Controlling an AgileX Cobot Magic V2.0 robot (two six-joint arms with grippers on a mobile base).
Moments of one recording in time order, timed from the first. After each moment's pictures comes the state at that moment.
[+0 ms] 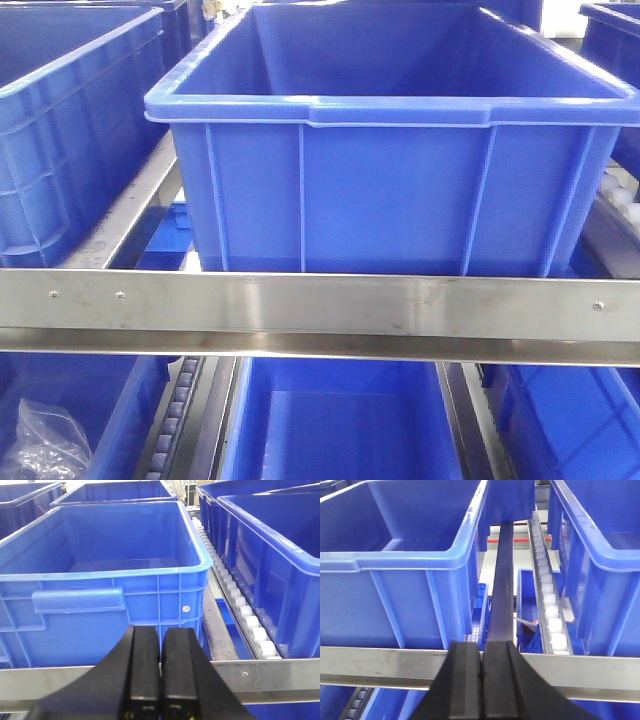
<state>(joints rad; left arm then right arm) -0.08 0.00 0.01 -0.07 0.06 0.13 0.03 -0.01 0.03 0.04 0.10 0.07</state>
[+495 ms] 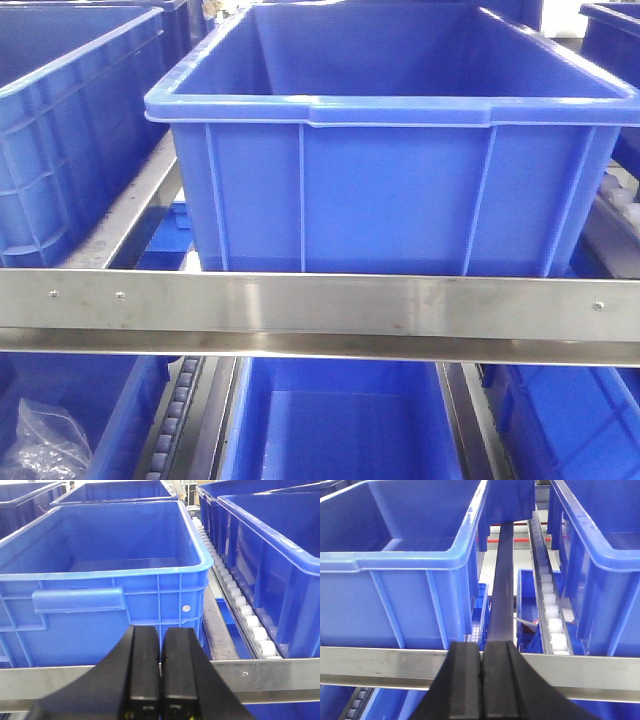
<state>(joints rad) -0.08 0.00 0.01 -0.07 0.06 0.13 0.03 -0.01 0.03 0.04 0.10 0.07</state>
